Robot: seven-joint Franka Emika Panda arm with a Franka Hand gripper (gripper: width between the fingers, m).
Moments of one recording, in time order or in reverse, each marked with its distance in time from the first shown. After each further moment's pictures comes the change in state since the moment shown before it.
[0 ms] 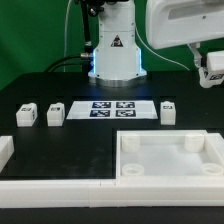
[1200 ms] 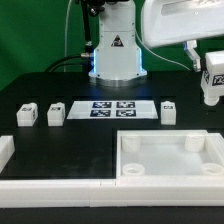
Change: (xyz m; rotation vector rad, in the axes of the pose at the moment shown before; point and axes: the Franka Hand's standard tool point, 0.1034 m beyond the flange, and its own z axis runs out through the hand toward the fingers) arm 0.007 0.004 0.002 -0.010 0.298 -0.023
